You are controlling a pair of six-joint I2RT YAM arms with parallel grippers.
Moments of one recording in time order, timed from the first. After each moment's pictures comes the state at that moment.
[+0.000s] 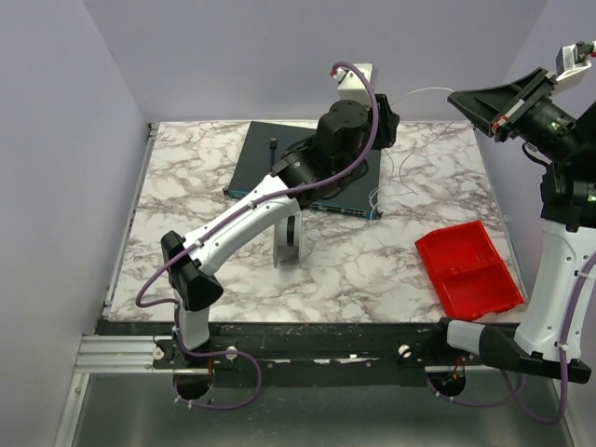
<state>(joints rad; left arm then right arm) -0.96 1.85 2.08 -0.23 -0.37 -0.45 -0.19 1.23 1.91 -0.59 -0.85 1.02</state>
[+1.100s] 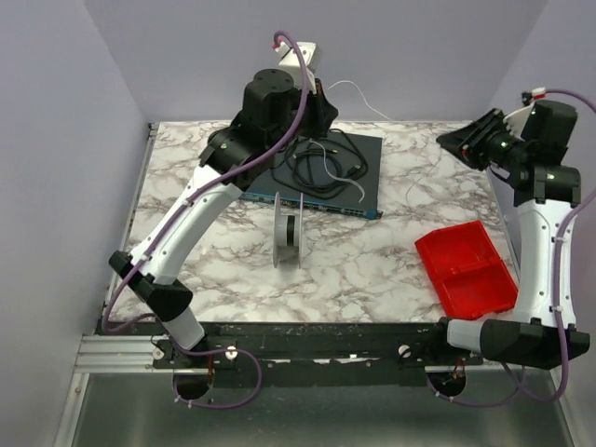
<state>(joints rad) -0.71 1.68 2.05 -0.52 -0.07 -0.37 -0.18 1.26 1.67 -0.77 -0.52 0.73</state>
